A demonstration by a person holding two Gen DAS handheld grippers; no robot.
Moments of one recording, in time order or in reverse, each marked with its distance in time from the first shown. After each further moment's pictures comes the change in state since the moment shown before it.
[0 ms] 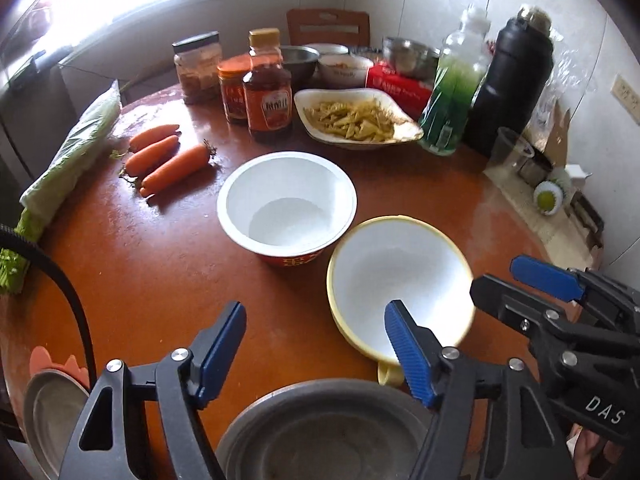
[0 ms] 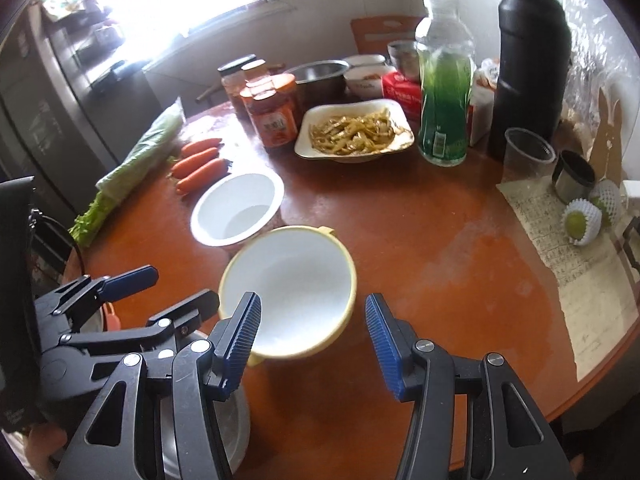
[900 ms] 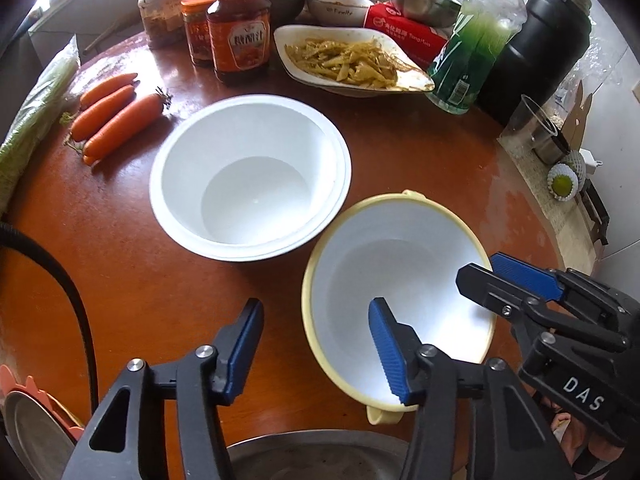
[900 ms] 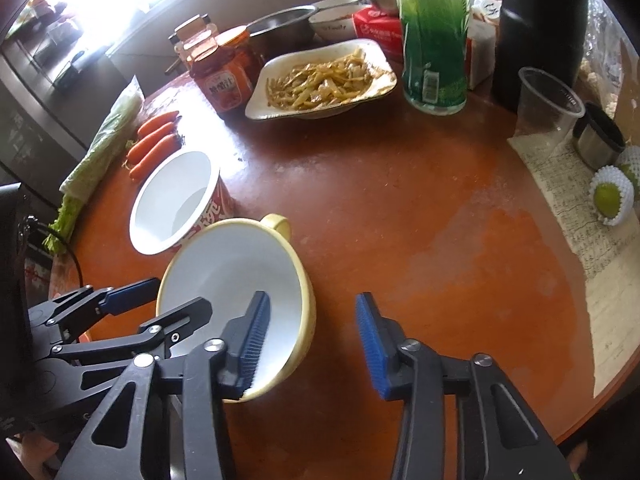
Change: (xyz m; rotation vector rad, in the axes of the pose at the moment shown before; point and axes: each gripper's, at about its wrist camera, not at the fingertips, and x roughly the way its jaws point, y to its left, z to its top) left arm 0.060 -0.004 0.020 -0.030 0.216 -0.074; right arm 0.056 -0.031 0.016 0.079 0.180 -0.002
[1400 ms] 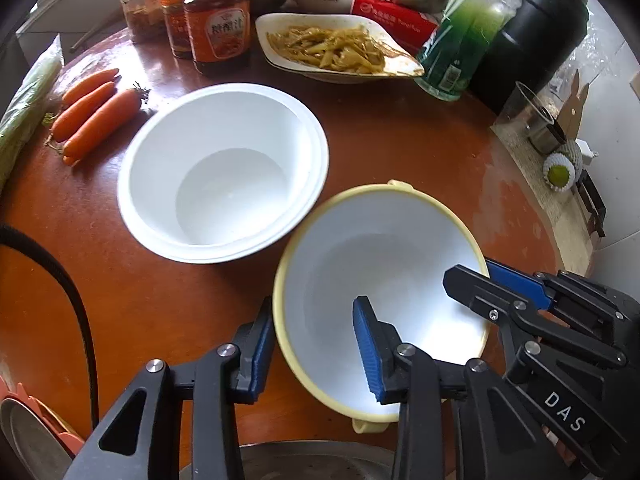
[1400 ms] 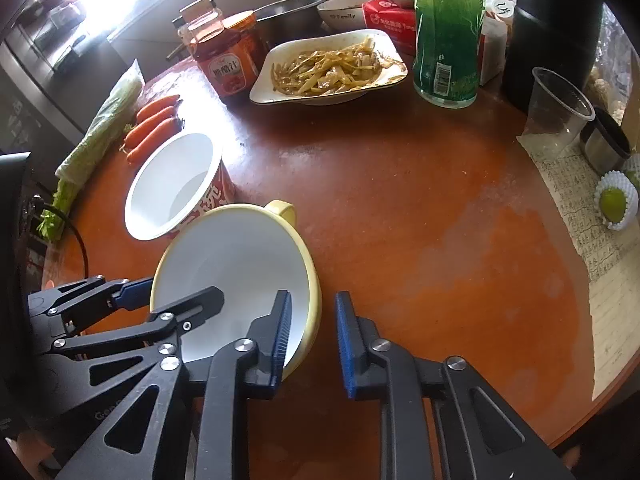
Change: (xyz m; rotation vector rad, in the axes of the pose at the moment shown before) left arm 0.011 -0.009 0.004 0.022 0.031 -0.025; right arm 0.007 0.006 -0.001 -0.026 0.025 -0.020
